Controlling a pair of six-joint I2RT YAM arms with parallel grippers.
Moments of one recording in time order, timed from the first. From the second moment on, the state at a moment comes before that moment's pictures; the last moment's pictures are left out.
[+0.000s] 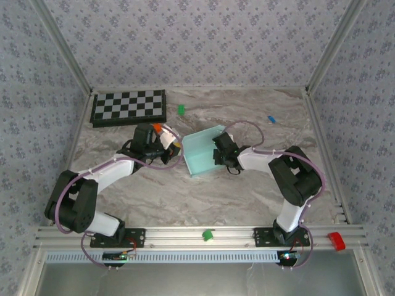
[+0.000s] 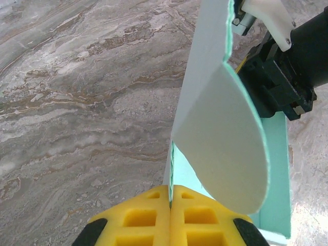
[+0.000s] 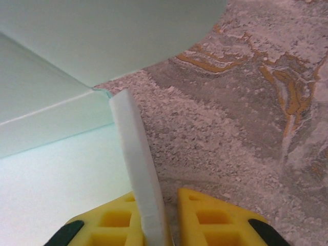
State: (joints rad) left arm -0.43 1.43 0.74 0.07 0.50 0.26; right arm 0.63 1.76 0.91 -0.15 0.19 0.54
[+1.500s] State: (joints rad) left arm -0.42 1.43 0.77 0.00 0.53 0.33; right arm 0.60 1.74 0.97 -0.31 0.15 0.54
